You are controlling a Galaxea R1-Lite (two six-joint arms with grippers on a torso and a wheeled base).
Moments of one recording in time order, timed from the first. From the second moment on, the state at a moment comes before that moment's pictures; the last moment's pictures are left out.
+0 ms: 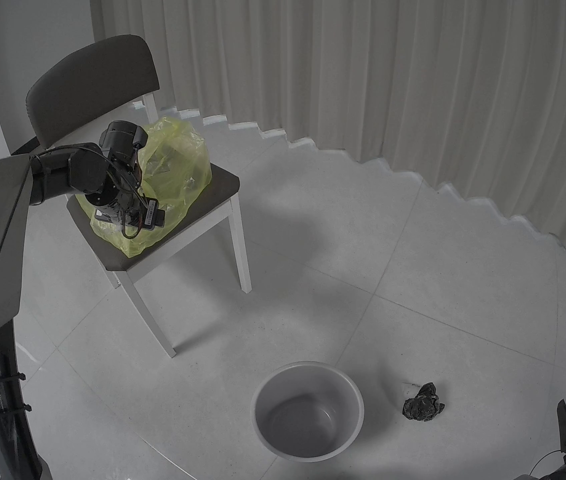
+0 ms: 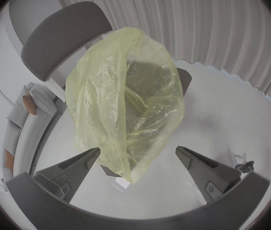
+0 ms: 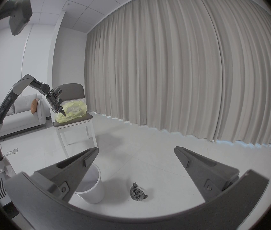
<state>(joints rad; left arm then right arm) -0.14 2.24 -2.00 0.55 0.27 0.06 0.00 0.02 -0.02 0.00 0.03 0.00</state>
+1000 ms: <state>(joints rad) -0.07 2.29 -2.00 0.53 0.31 0.10 0.00 0.02 -0.02 0.00 0.02 0.01</state>
